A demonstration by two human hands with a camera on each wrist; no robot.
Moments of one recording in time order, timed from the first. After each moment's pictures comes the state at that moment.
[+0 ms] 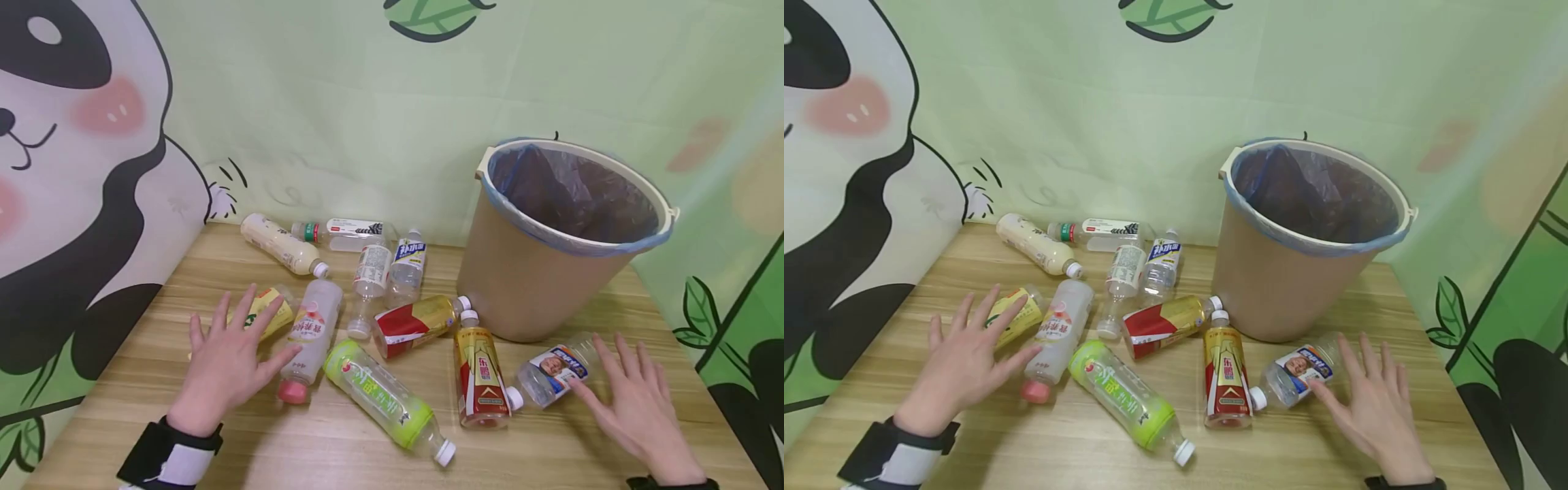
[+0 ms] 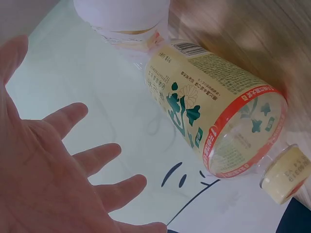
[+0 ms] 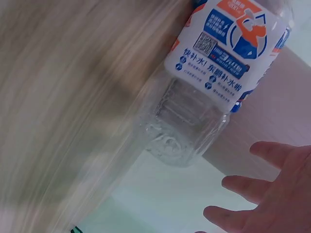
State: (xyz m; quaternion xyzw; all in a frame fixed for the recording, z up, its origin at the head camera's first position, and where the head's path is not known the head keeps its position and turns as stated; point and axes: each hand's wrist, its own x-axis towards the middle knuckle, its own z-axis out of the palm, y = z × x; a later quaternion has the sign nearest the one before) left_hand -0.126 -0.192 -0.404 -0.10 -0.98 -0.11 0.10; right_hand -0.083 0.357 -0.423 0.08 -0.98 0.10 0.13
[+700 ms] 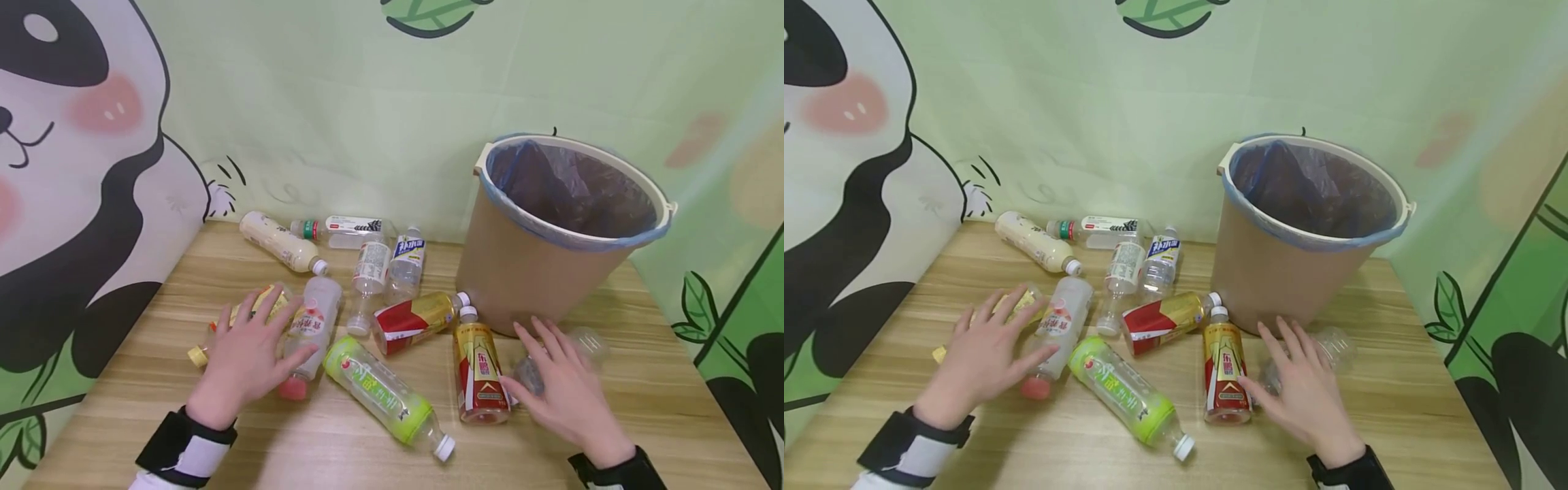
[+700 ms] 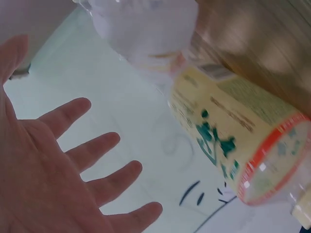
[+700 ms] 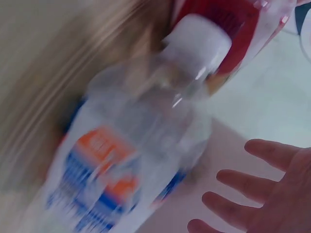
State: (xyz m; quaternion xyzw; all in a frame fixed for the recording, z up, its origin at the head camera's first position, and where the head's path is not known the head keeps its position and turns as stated) left_hand -0.130 -0.173 -0.398 -0.15 -0.98 -0.09 0.11; right_hand -0.099 0.274 -0.416 0.18 -0.97 0.10 0.15
